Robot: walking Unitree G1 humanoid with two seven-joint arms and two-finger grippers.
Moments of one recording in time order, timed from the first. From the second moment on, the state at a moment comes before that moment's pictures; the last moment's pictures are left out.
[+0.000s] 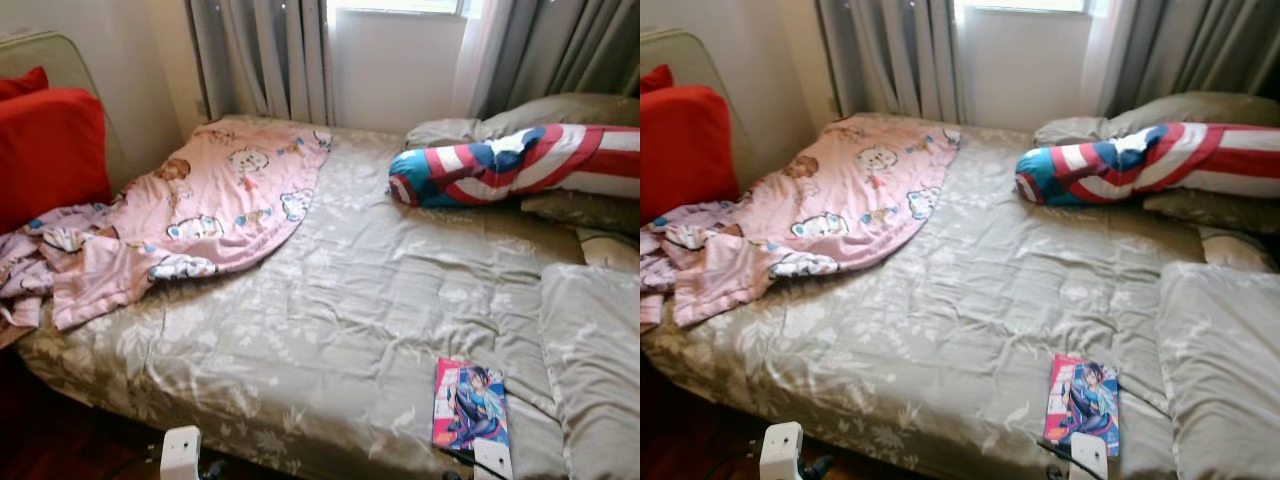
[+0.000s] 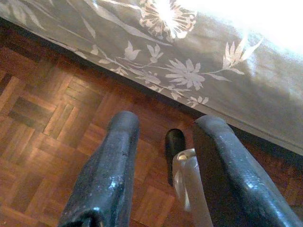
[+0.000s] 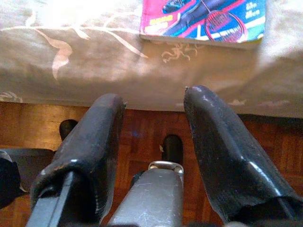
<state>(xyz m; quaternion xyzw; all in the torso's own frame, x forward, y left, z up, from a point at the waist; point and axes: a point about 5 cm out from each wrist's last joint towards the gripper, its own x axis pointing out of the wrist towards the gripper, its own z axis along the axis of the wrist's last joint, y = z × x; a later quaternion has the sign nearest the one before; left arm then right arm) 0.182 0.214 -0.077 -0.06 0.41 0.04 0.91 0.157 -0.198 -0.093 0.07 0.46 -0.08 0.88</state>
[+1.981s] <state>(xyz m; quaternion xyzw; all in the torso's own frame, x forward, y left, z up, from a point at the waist) 0.185 0.207 -0.077 -0.06 0.41 0.03 0.91 0.149 -0.205 -0.094 0.07 0.46 -0.09 0.88</state>
